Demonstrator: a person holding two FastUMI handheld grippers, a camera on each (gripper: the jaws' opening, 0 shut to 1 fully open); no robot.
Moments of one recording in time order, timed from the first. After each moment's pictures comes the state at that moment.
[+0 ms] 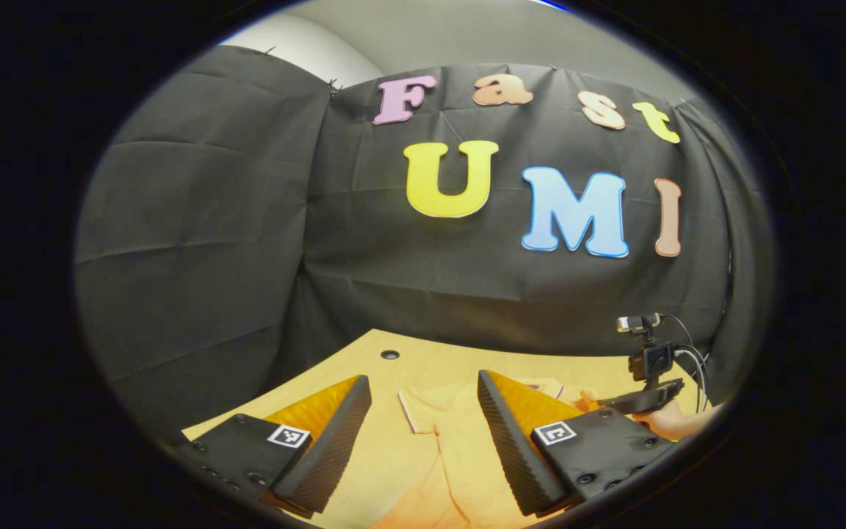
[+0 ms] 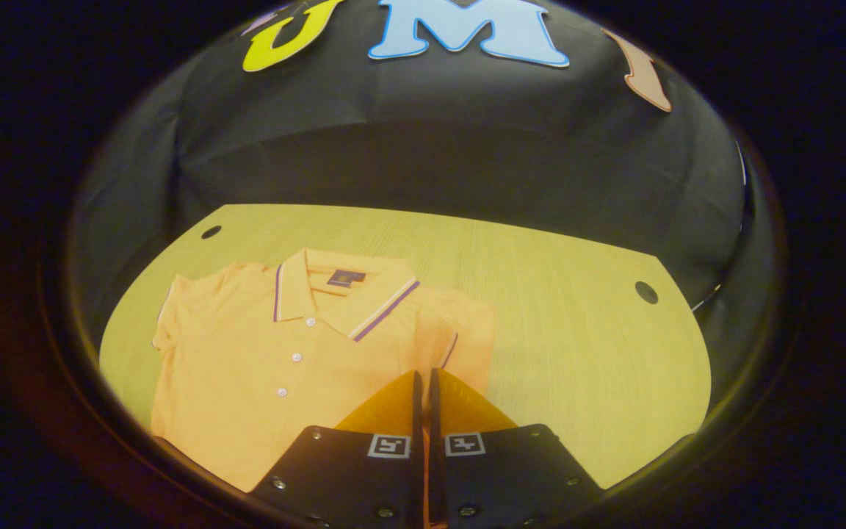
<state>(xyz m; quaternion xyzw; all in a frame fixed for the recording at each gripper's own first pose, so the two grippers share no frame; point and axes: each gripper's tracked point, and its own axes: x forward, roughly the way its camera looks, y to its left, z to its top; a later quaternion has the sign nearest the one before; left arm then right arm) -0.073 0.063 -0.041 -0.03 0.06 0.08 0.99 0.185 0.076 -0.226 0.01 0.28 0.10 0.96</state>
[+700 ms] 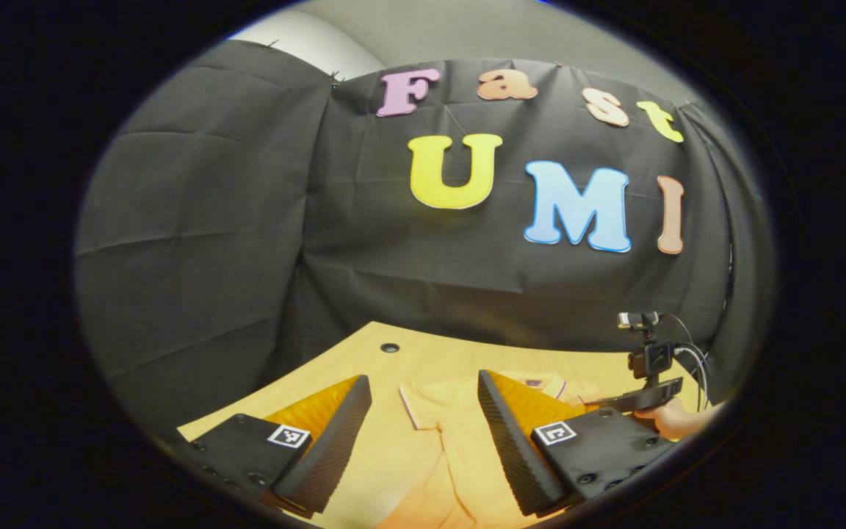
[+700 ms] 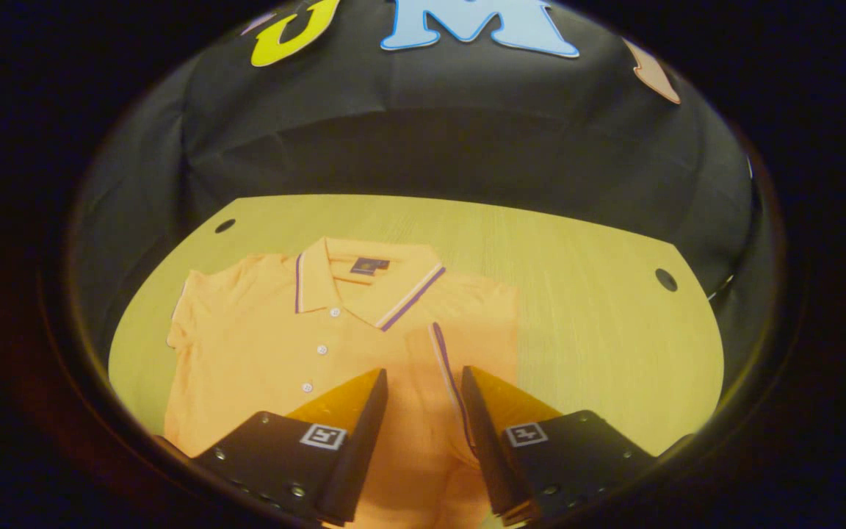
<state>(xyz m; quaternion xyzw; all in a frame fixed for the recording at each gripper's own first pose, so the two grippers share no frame) -0.067 0.070 -0.054 -0.05 0.08 0.07 0.99 0.172 0.097 -0.217 0.03 0.29 0.13 0.95</state>
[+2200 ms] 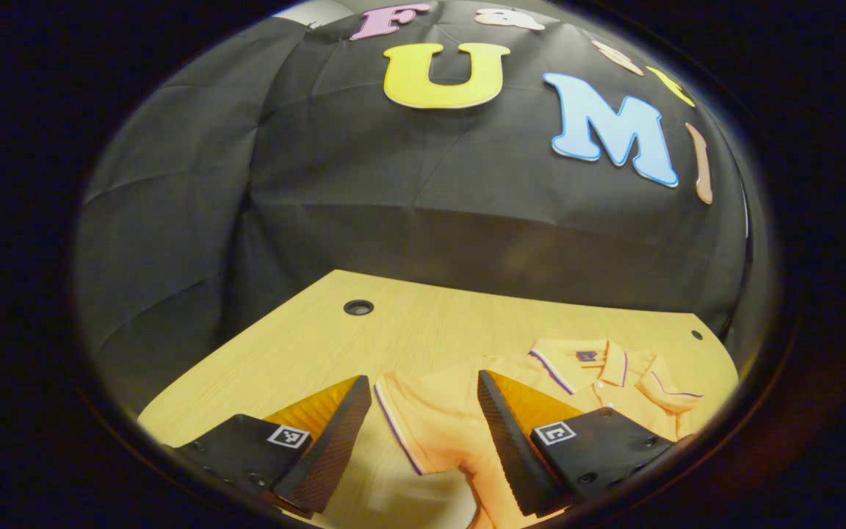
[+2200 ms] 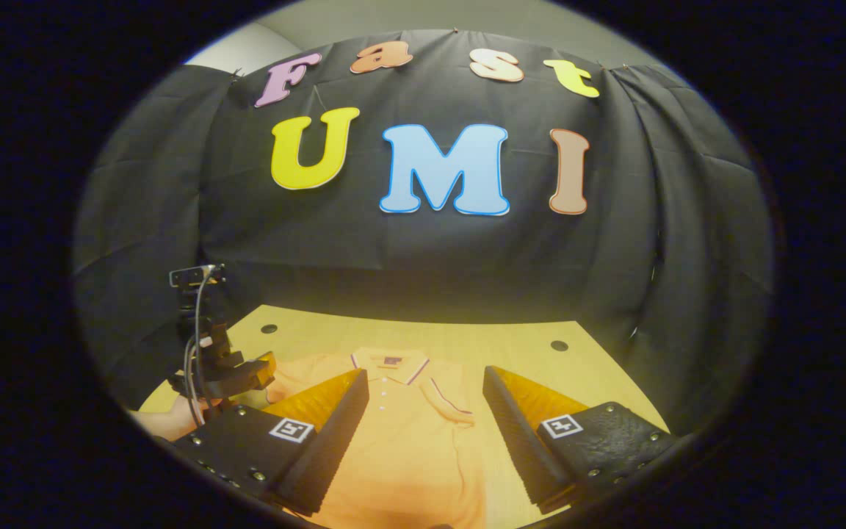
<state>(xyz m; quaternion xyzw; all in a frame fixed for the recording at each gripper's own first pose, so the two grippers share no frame) 0.192 0.118 -0.243 -0.05 0.19 0.03 0.98 -0.045 0.081 -0.017 0.05 0.07 0.02 1.00</state>
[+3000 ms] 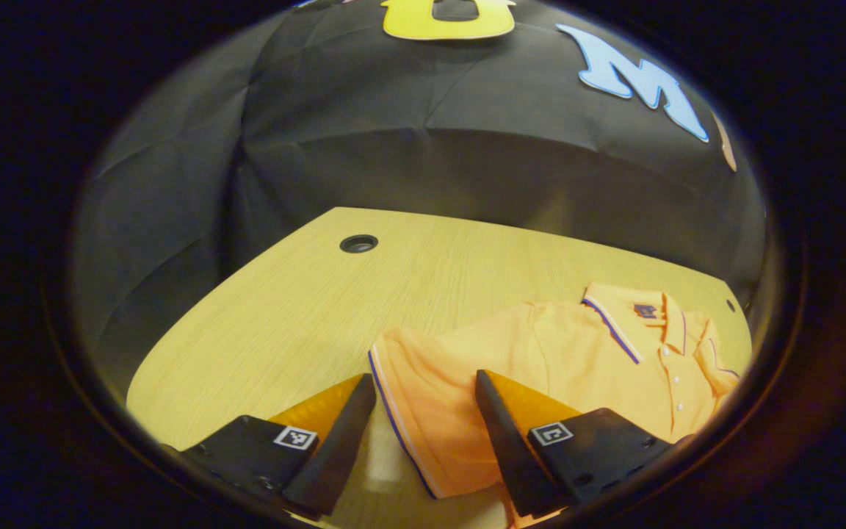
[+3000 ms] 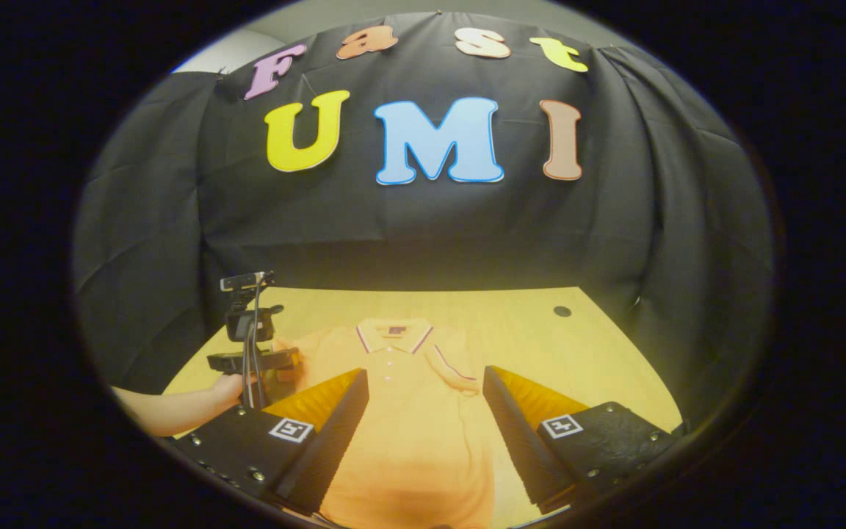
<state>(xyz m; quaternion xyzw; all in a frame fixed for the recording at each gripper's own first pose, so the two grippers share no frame) 0.221 0.136 -0.335 -0.01 0.30 0.06 0.95 -0.066 0.086 -0.056 0.08 0.14 0.05 0.99</state>
